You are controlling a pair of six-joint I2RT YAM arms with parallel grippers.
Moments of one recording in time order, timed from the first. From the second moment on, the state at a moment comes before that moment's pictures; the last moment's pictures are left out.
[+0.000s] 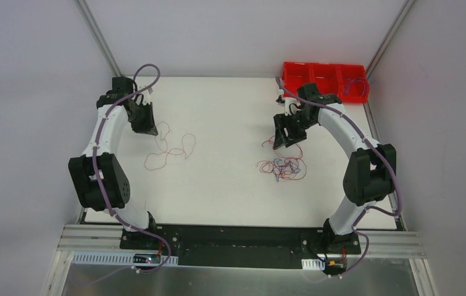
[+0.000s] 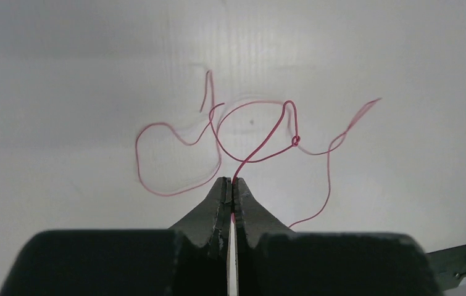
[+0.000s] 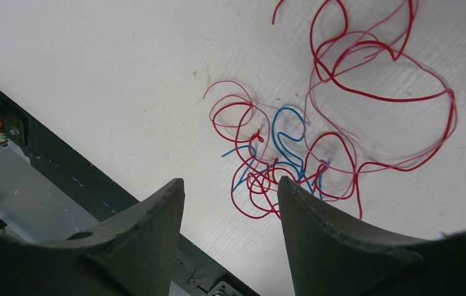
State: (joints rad) left arm 0.13 1.58 1.42 -0.88 0.31 0.00; right arm 0.28 1.72 1.45 -1.00 -0.46 -0.10
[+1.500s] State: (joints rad) left arm -0.06 1.89 1.33 -0.89 0.74 -0.13; right arm 0.80 1.72 1.25 -0.39 -0.45 -0.29
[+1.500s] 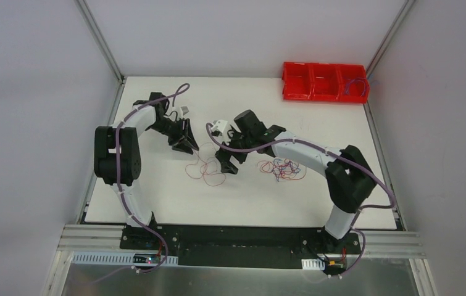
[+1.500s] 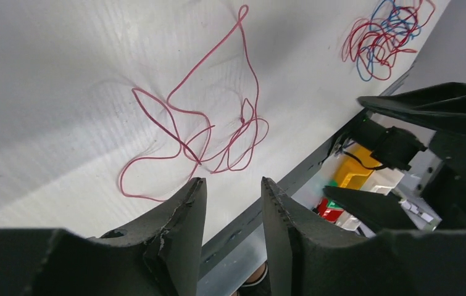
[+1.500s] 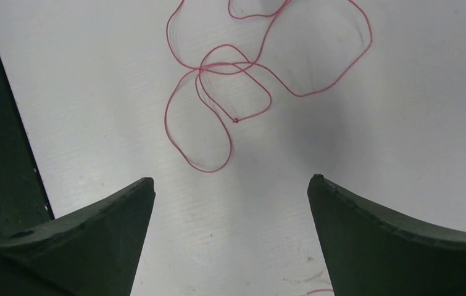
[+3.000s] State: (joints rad) left arm -0.03 2.01 1.12 -0.67 0.84 -0.30; right arm 0.95 2.19 1.66 -0.42 0.08 0.71
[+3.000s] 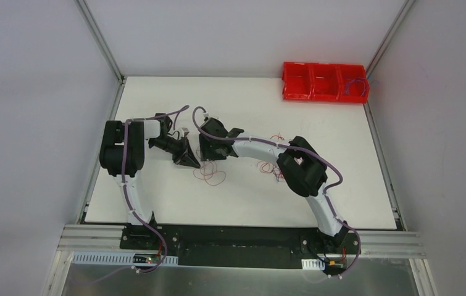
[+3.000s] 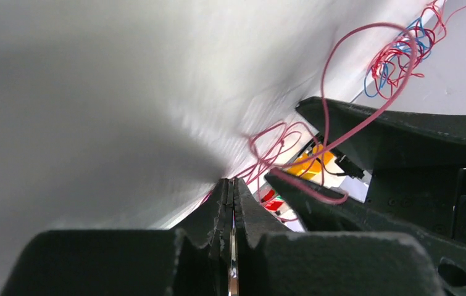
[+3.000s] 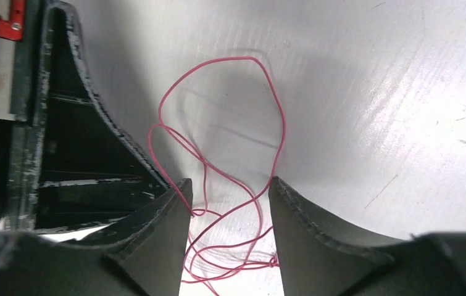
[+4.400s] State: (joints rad) left arm 0.36 1.77 1.03 -0.67 0.83 -0.34; right arm 0.98 2.22 1.73 -0.57 0.17 0.27
